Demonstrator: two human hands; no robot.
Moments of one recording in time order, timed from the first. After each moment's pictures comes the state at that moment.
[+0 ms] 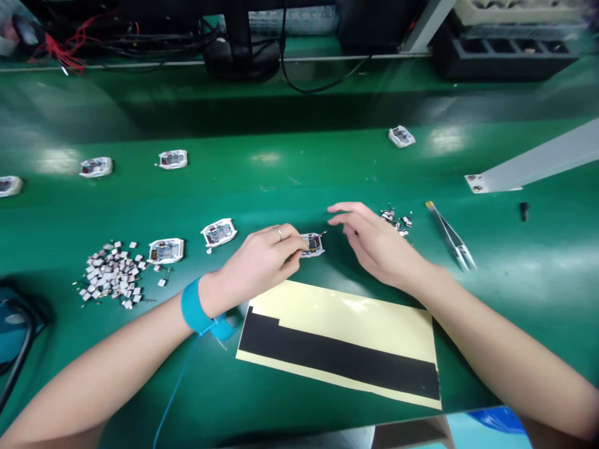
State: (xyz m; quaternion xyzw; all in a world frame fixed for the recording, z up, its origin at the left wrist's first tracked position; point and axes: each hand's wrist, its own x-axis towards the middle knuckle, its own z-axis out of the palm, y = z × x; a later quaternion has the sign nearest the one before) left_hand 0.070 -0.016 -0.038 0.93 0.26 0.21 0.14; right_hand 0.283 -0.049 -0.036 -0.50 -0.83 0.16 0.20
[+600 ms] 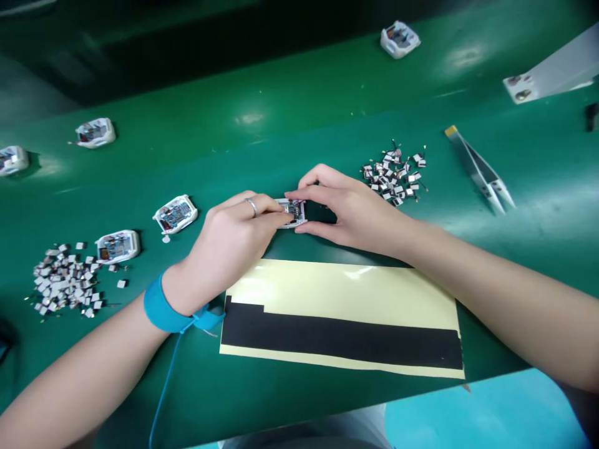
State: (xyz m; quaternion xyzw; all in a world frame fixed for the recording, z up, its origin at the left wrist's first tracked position) left_hand 0.082 -0.016 -0.046 0.95 0.25 0.16 0.06; right_hand 0.274 -0.047 -0.061 -0.48 -0.82 0.23 0.20
